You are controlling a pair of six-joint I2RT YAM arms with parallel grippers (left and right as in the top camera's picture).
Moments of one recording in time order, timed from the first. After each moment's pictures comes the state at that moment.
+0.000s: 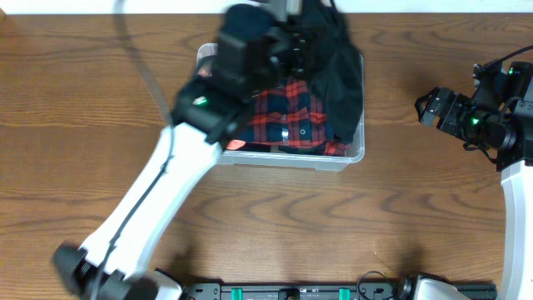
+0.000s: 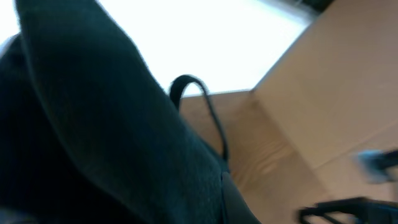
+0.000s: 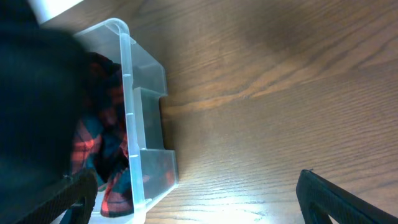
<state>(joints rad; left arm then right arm) -0.56 1.61 1.62 -0.32 0.19 -0.46 -0.23 1.32 1.33 -0.97 -0.30 0.23</state>
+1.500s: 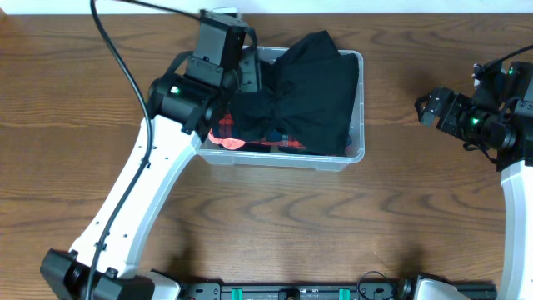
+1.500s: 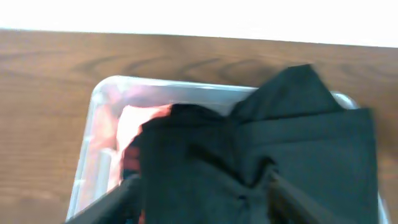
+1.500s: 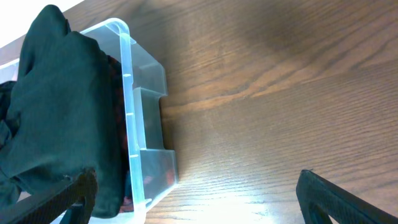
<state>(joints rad) -0.43 1.58 1.63 -0.78 -0.13 -0.34 -0.23 1.32 1.33 -0.97 -0.30 0.23</state>
